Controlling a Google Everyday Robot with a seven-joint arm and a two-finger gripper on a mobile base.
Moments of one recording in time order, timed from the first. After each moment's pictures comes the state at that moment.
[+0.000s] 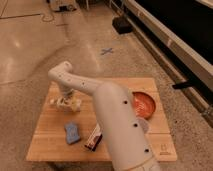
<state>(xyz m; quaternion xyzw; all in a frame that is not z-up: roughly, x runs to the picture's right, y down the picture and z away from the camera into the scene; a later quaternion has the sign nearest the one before) -0.229 0.080 0.929 -0.33 -0.12 -0.27 0.90</state>
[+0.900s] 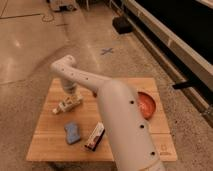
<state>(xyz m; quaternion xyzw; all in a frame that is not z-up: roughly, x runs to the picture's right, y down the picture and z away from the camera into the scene) -0.197 0.039 0.892 -0.33 -0.13 -0.27 0.89</state>
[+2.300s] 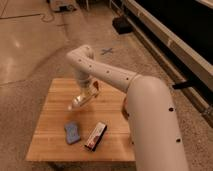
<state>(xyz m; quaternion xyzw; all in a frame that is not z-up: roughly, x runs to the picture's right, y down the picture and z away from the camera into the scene) -0.090 0.003 0.841 -0.33 -0.11 -0.24 0.91</state>
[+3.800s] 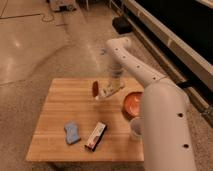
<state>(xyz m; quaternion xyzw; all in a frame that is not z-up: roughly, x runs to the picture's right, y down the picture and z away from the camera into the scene) 0.074 -0.027 0.870 -0.36 -0.11 -0.14 0.92</state>
